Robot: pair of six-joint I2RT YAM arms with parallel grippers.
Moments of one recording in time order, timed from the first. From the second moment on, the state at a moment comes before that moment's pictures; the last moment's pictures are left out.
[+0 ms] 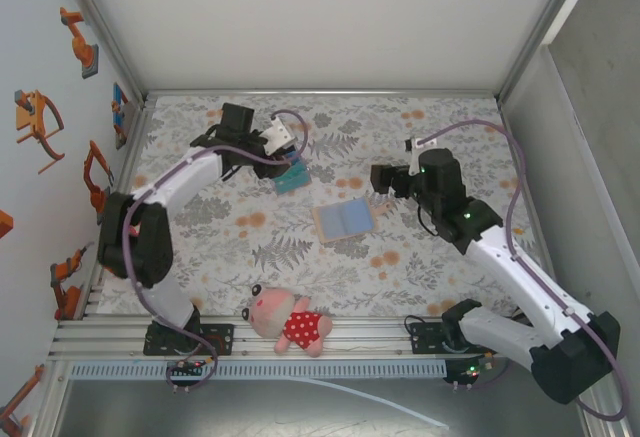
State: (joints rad) left arm -0.41 1.67 1.27 -0.43 0.31 0.61; right arm 0.51 1.00 0.87 -0.36 0.16 0.26
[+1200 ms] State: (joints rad) left arm -0.11 1.46 0.33 0.75 -0.21 0.05; right arm 0.12 1.18 0.36 0.46 0.48 0.07
